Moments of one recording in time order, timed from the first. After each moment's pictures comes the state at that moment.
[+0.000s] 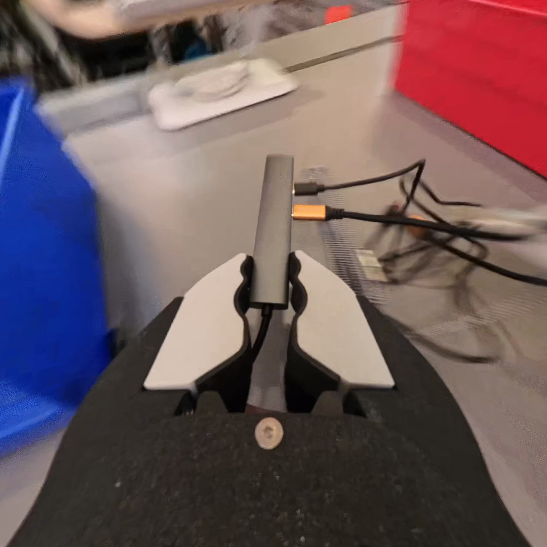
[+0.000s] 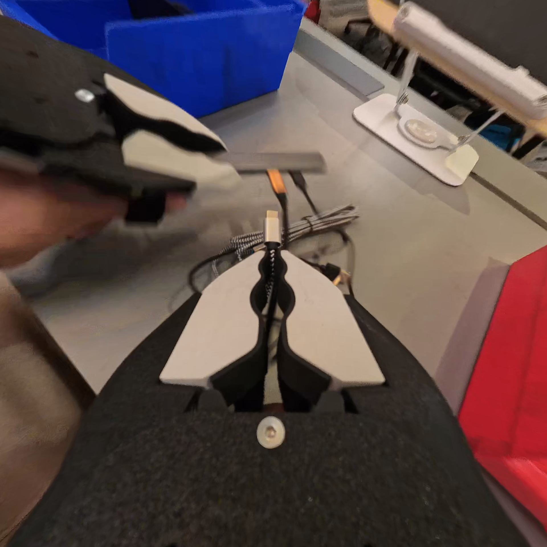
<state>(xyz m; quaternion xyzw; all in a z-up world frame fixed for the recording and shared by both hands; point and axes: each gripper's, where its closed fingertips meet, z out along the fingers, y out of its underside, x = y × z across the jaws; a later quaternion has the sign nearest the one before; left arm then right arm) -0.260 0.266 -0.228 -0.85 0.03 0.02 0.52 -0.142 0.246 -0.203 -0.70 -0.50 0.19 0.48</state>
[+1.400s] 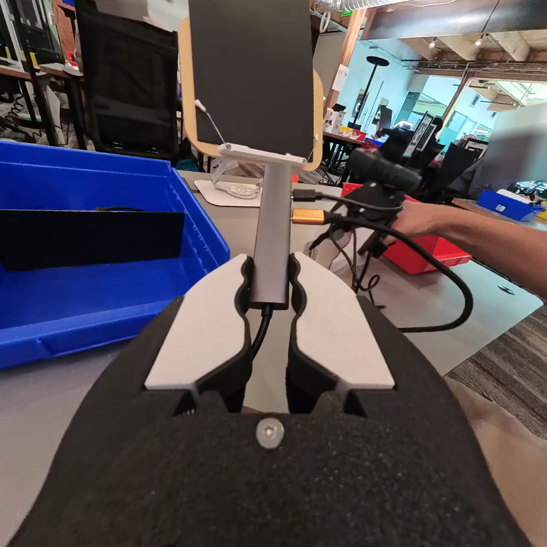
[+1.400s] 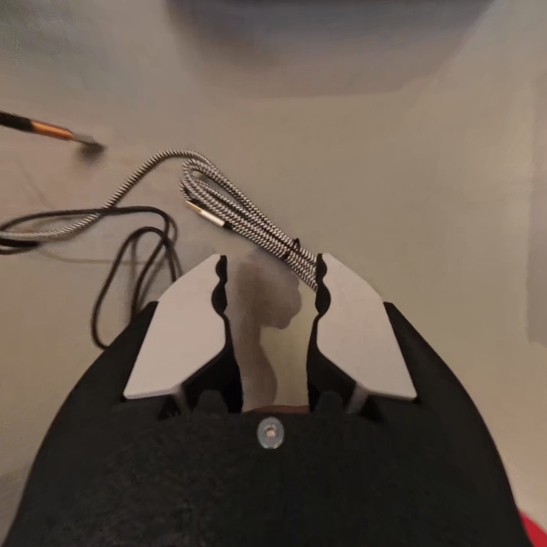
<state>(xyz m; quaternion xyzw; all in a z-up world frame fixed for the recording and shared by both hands) -0.340 0.131 -0.138 -0.72 -0.03 -0.13 0.68 -0.212 0.319 -0.259 -0.56 -0.79 0.18 0.18</state>
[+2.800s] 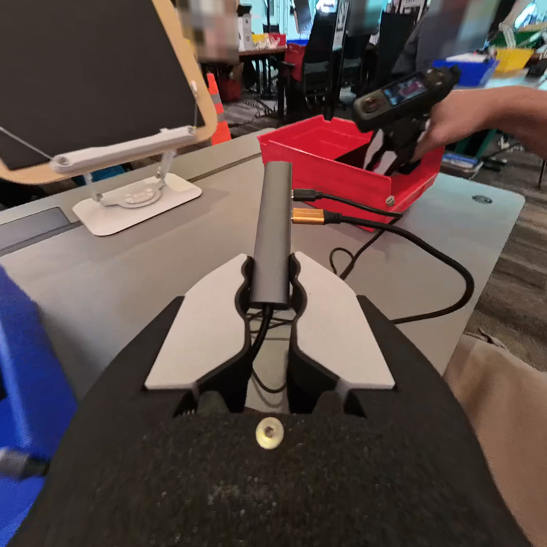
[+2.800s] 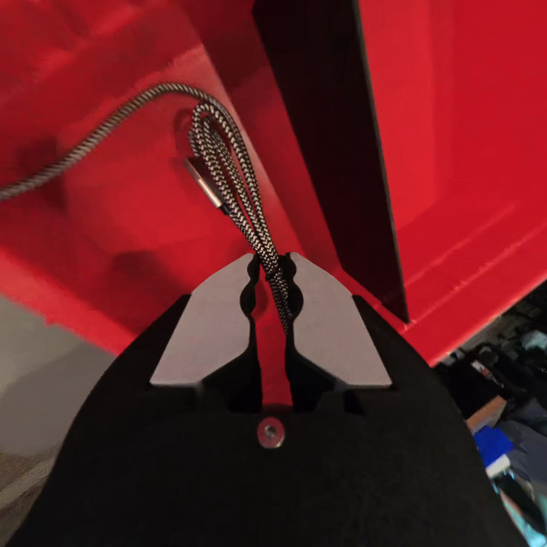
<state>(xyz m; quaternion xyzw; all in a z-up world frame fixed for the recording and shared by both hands) -0.210 0.230 -0.136 -0.77 0.17 -0.12 0.61 0.100 0.470 -0.257 -0.74 -0.64 -0.13 0.15</state>
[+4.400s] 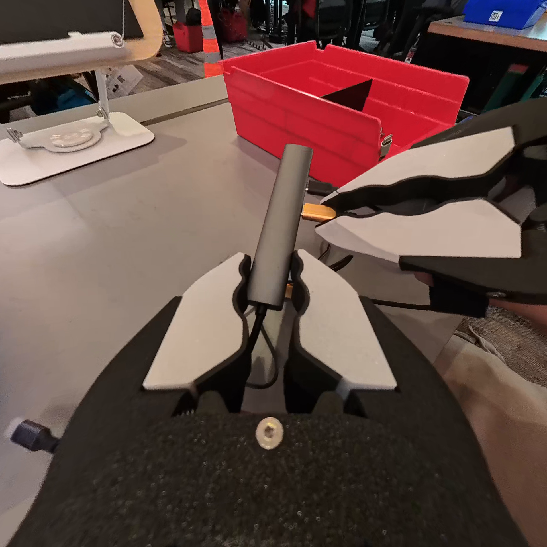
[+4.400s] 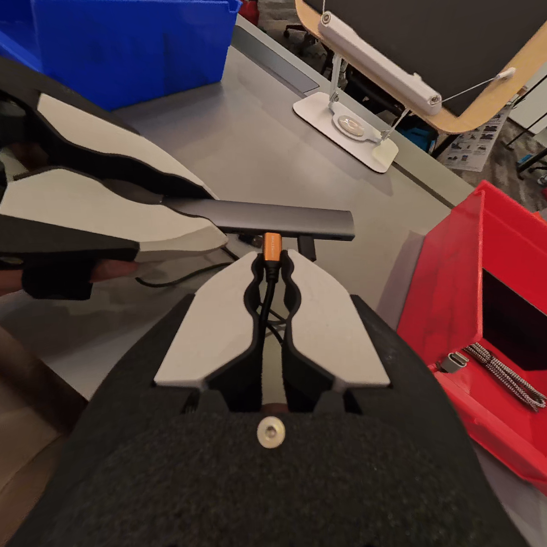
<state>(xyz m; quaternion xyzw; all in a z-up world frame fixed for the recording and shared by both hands) -0.133 0.243 -0.202 -0.81 0.15 -0.11 0.56 -0.100 0.256 -0.194 -0.71 -0.46 0.12 0.52</state>
